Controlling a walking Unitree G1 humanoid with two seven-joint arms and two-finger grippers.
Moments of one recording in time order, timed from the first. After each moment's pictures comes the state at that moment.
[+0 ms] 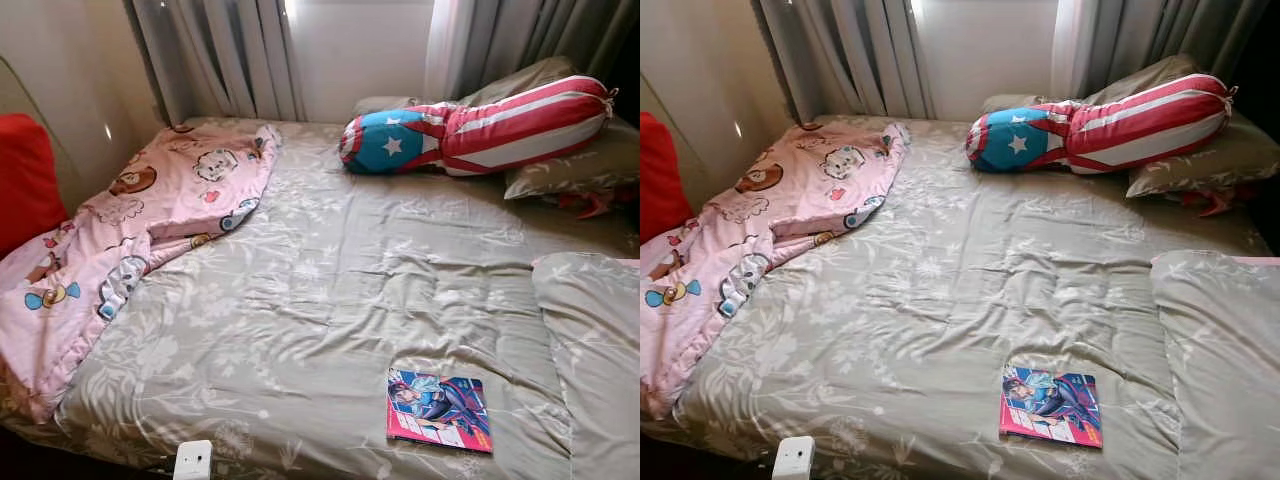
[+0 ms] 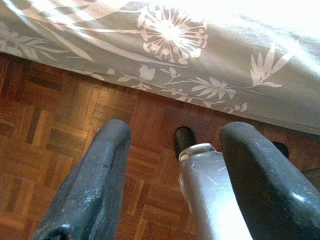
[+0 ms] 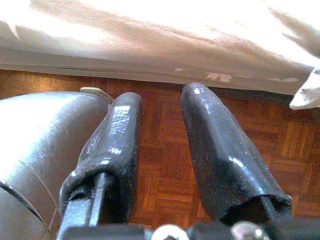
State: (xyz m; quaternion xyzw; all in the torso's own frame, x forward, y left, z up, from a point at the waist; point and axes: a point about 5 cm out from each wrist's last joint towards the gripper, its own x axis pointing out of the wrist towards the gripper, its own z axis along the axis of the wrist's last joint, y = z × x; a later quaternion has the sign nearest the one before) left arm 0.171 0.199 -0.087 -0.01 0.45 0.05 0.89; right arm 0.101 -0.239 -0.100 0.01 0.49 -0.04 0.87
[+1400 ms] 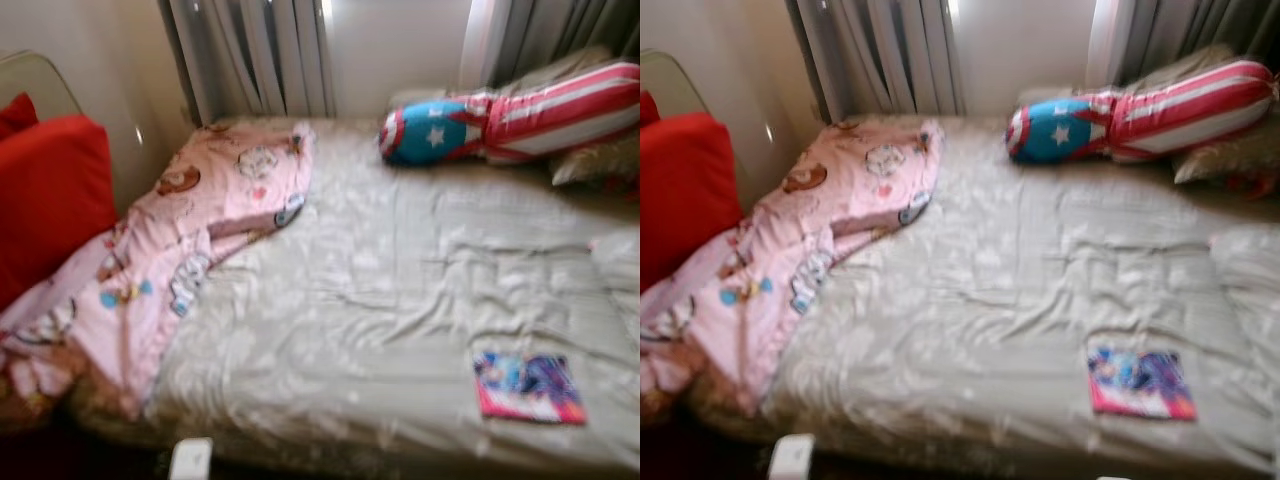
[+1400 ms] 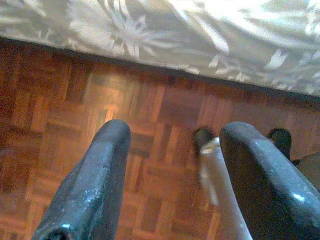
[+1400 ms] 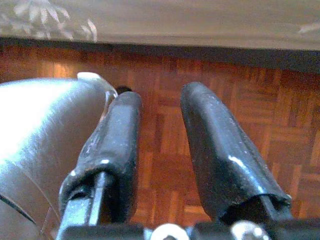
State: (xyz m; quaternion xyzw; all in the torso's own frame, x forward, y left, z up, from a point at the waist) left arm 0.168 0.198 -0.089 -0.01 0.46 0.04 0.89; right arm 0.097 -0.241 -0.101 0.01 0.50 -0.05 0.87
